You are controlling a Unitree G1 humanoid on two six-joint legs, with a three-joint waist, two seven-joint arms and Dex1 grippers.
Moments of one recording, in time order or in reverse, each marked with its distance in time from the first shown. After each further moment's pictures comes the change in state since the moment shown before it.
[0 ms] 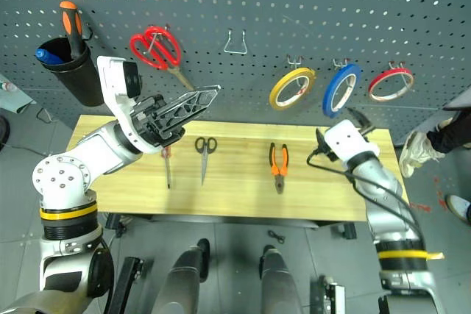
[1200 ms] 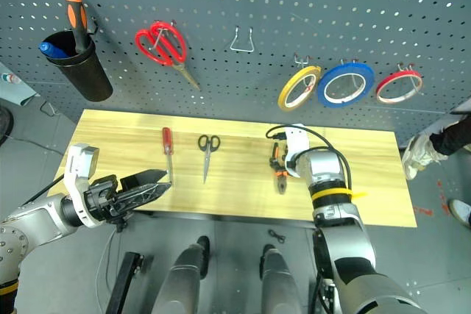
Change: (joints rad) left arm 0.580 0.330 0.147 -0.172 0.092 0.001 -0.199; right arm -0.568 0.335 0.018 0.553 0.278 0.959 -0.055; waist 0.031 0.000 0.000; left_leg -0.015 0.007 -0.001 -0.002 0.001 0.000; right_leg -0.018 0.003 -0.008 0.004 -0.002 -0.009
